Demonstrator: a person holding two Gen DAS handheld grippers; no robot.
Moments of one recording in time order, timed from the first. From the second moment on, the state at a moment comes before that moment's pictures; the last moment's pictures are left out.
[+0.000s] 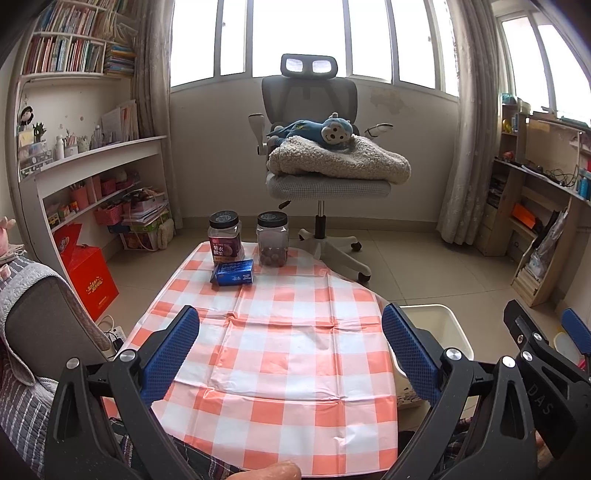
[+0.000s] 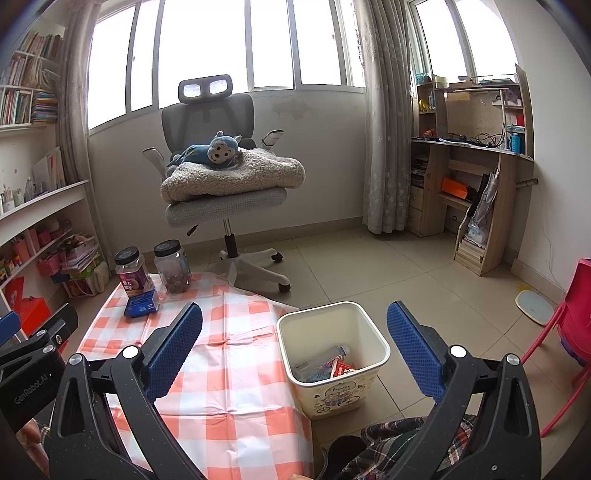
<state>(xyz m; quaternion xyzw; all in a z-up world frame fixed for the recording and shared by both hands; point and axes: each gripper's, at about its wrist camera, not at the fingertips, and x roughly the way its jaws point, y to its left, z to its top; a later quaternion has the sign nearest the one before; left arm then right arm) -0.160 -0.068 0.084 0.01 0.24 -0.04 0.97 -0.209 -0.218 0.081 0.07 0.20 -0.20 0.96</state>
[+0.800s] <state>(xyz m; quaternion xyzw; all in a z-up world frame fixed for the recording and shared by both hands) -0.155 -0.058 0.075 0.01 0.25 -0.04 0.97 -0.208 -0.223 0.072 0.08 0.21 -0.19 0.96</state>
